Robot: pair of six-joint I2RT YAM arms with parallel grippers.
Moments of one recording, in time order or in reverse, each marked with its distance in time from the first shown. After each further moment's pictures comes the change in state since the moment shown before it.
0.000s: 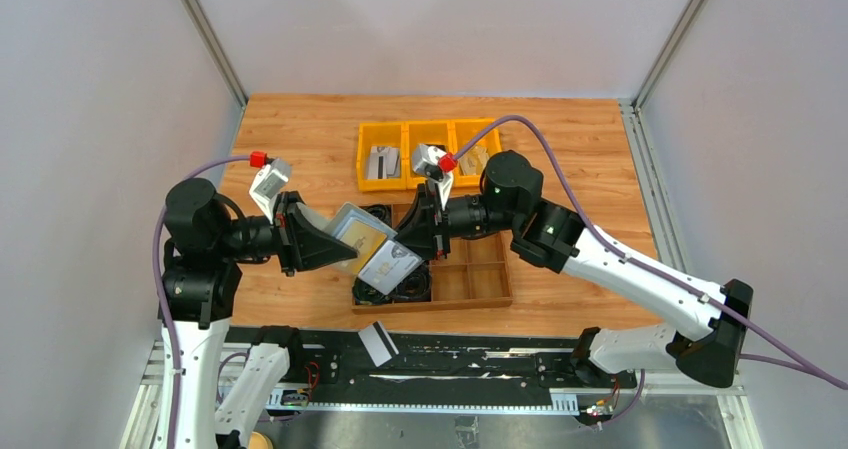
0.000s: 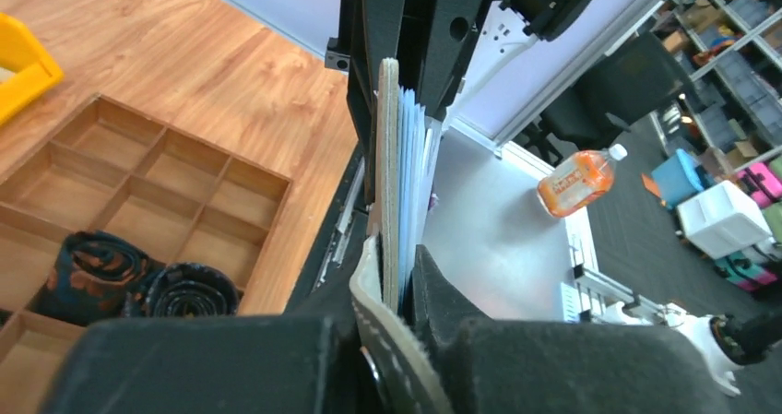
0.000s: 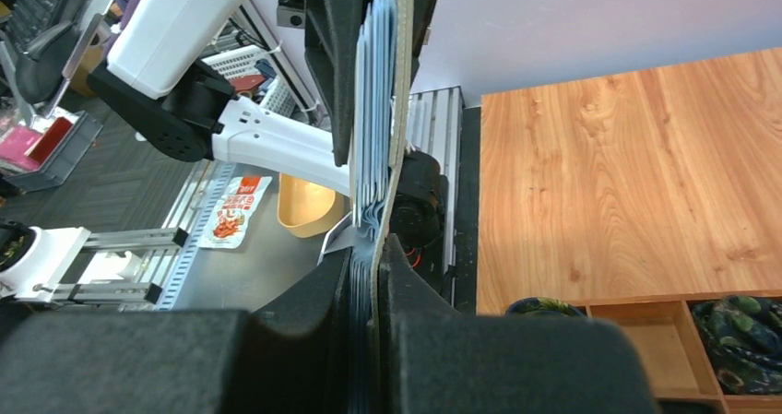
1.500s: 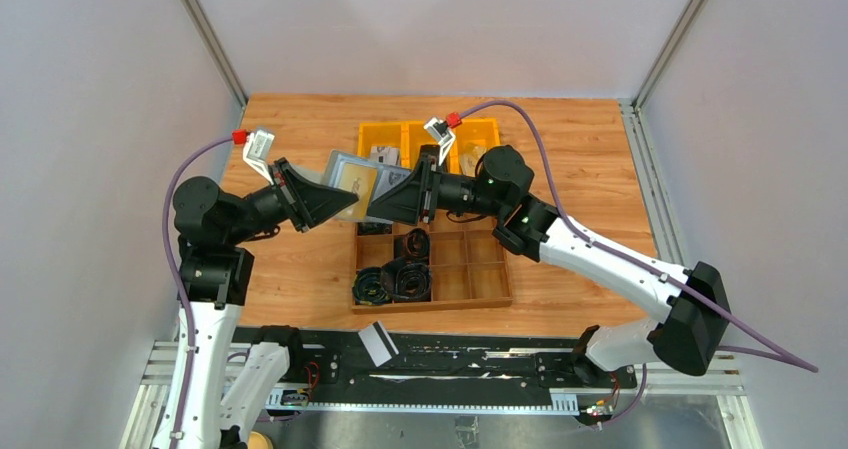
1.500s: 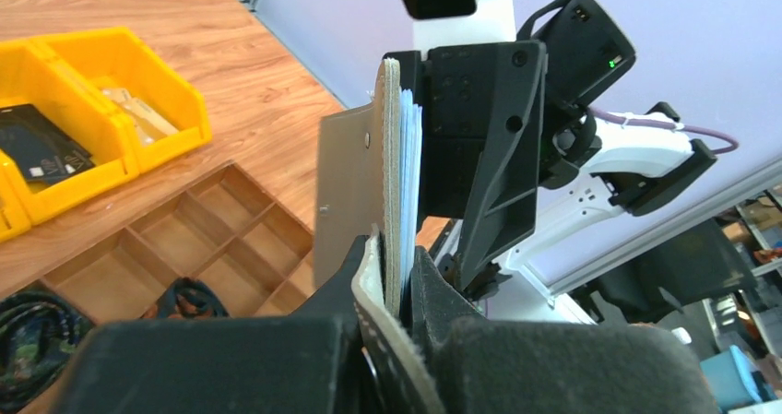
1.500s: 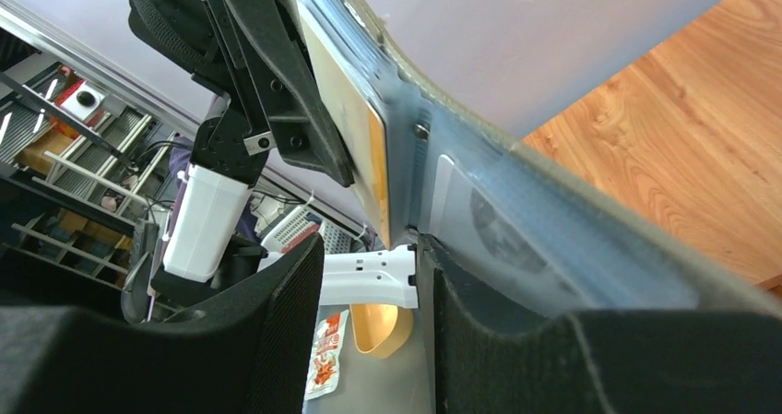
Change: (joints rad) left arm -0.002 0.016 -0.139 0.414 -0.360 -0.329; right arm -0.118 0.113 -0.094 0.362 0.168 0.557
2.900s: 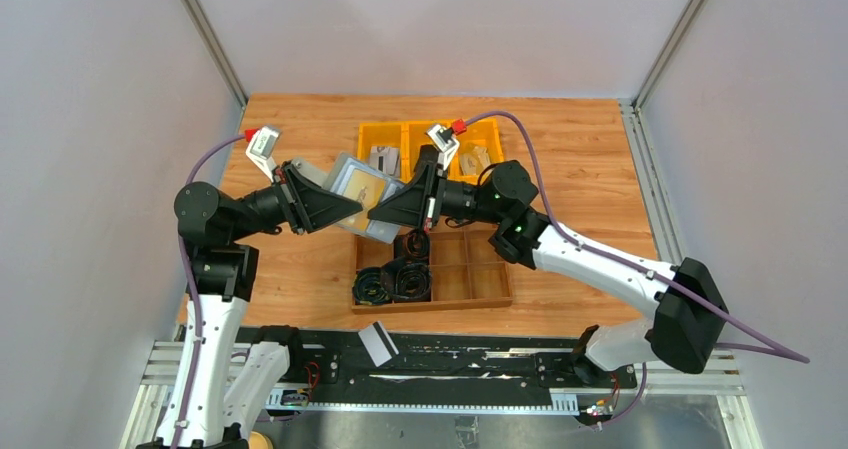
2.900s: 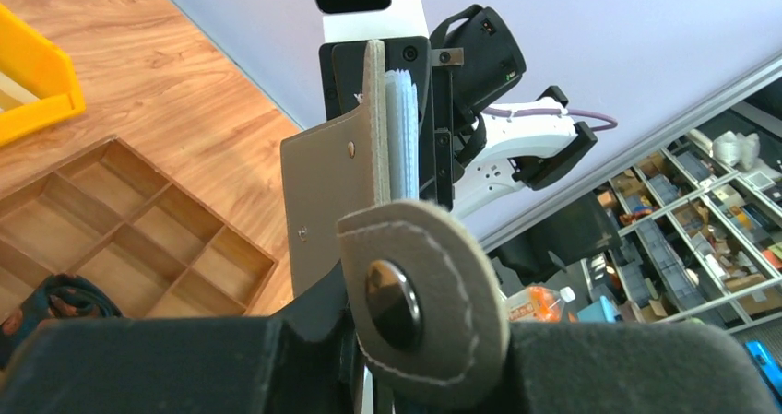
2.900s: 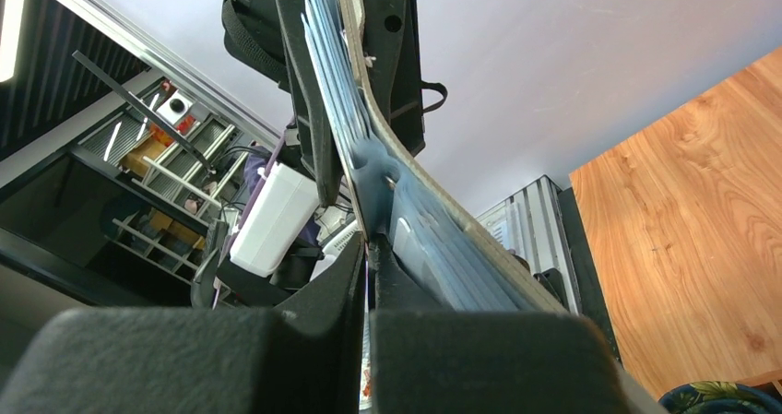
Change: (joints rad) left arm 0.010 0.016 -0.065 0.258 0.154 -0.314; right arm 0.003 0.023 -0.101 0.291 -0.051 0.182
